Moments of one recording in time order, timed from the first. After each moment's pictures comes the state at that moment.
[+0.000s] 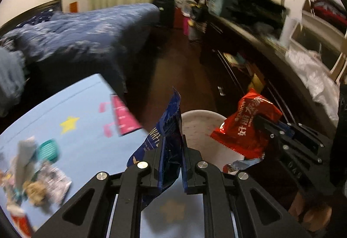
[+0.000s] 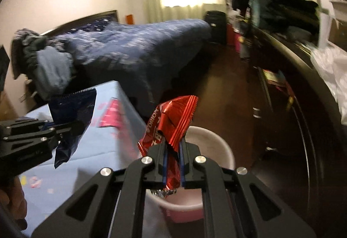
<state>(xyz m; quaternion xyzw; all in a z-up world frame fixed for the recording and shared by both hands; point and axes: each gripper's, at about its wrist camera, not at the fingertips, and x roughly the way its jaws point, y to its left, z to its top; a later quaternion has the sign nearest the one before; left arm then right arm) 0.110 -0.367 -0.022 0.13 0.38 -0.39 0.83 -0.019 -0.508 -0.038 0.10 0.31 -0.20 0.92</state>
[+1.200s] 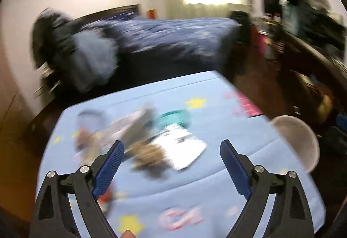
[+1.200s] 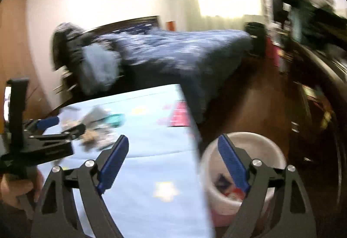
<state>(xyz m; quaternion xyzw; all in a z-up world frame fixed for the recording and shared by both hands) 0.111 -0.183 -0.020 0.11 0.33 -0.12 0.93 -0.012 -0.386 -0.011 0.08 0.27 -0.04 0.96</state>
